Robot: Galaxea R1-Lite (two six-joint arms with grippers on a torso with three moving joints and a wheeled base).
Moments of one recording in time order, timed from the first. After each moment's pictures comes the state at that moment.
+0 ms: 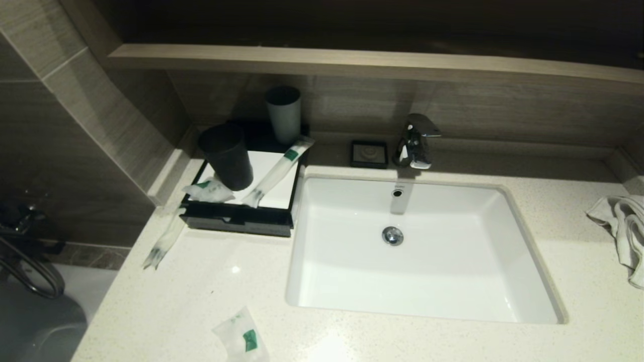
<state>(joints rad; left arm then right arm) 0.00 0.00 -0.02 0.05 0.00 0.01 0.00 0.00 0.00 0.00 -0.01 0.04</state>
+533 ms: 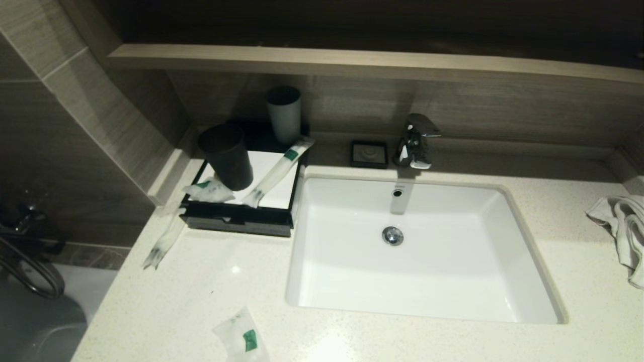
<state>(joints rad) 0.00 0.00 -0.02 0.05 0.00 0.00 0.00 0.00 0.00 0.00 -0.01 0.04</state>
